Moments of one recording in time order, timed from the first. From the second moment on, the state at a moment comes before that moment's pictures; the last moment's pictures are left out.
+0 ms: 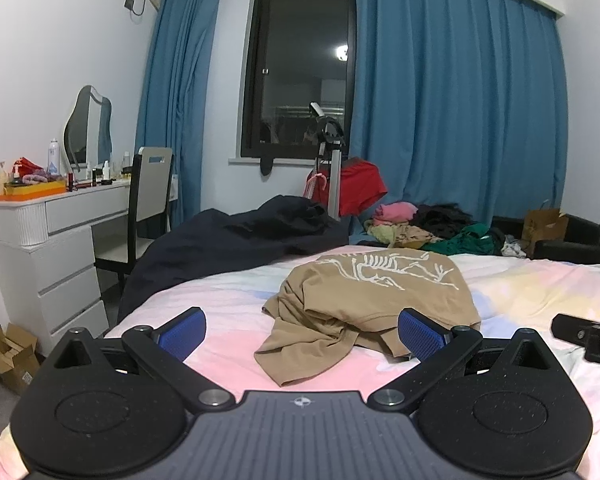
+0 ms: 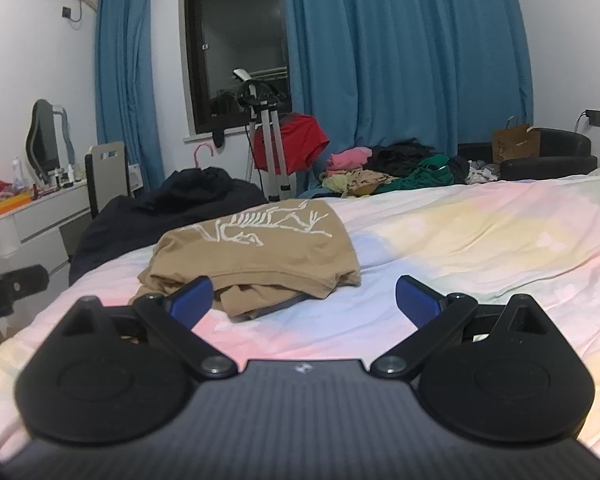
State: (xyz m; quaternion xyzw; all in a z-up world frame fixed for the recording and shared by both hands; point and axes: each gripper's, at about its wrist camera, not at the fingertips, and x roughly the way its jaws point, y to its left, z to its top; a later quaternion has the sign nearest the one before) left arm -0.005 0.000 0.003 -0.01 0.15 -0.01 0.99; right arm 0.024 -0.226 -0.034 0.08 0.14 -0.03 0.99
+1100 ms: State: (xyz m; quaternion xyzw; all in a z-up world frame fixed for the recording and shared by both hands) left arm 0.216 -0.093 -0.117 0.32 0.19 -0.11 0.92; right arm 0.067 -0.261 -0.055 0.16 0.18 -0.06 0.97
